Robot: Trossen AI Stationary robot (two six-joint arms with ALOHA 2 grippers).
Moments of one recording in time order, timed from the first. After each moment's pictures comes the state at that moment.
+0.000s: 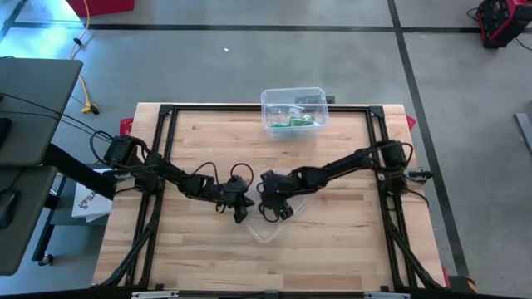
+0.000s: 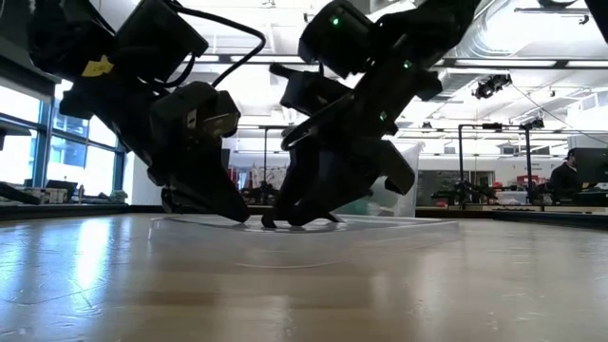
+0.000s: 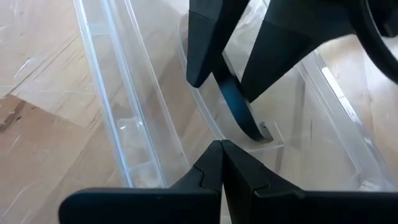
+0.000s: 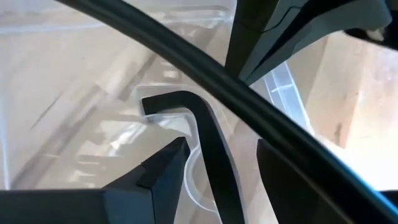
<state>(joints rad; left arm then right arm) -0.23 1.71 0.55 0.47 -0.16 -0.66 0.10 2.02 1.16 -0.06 -0.02 -0.50</state>
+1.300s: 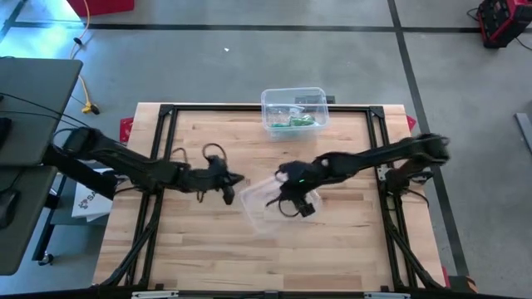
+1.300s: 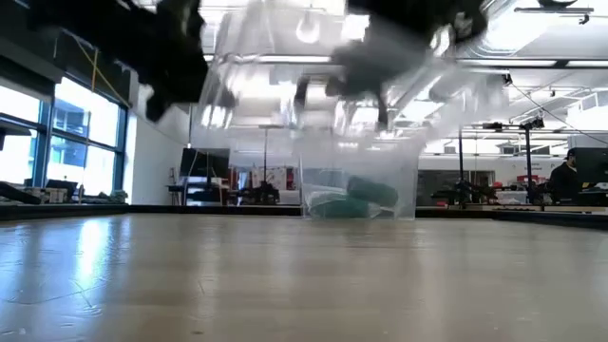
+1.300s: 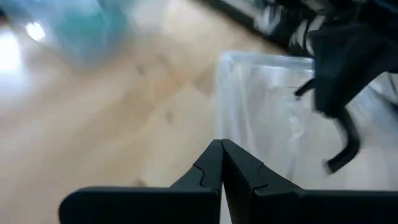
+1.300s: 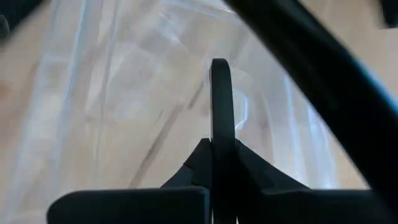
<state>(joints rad) -0.24 1.23 0.55 0.15 -0.49 -0.67 0.12 1.66 1.15 -0.38 -0.16 -0.35</state>
